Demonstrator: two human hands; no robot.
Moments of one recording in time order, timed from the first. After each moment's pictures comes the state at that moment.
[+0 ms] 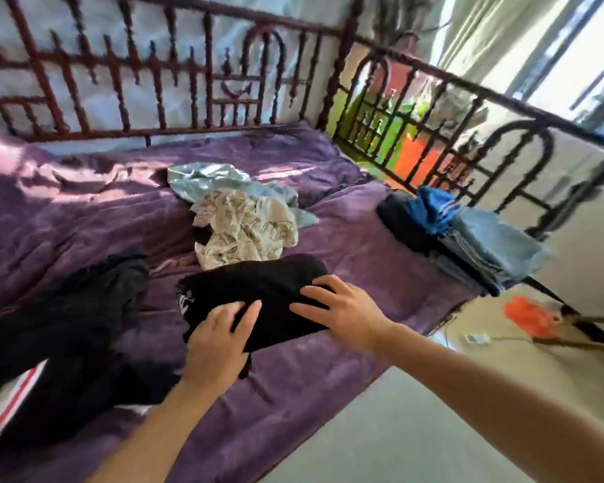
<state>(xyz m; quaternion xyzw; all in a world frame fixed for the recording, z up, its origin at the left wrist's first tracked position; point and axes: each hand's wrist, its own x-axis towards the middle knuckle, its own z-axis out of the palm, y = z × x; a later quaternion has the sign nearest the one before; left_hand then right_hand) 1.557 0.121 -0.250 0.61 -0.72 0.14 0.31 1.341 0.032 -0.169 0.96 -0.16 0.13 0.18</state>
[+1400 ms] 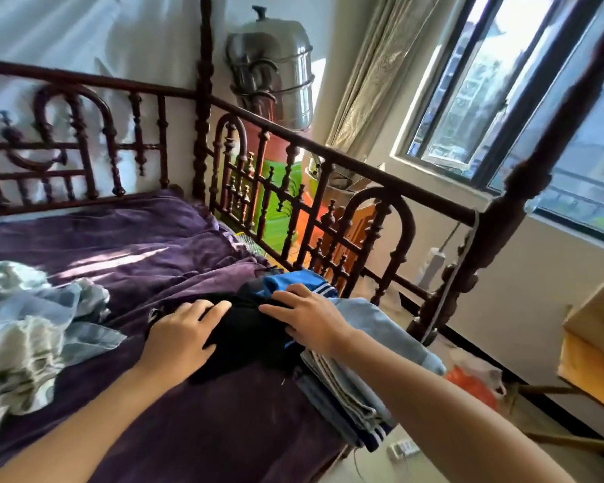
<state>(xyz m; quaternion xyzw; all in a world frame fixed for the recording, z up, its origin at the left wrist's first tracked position) 1.171 -0.346 -0.147 0.57 -0.78 0.13 0.24 0.943 -0.394 -0.087 0.95 -0.27 0.10 0.12</state>
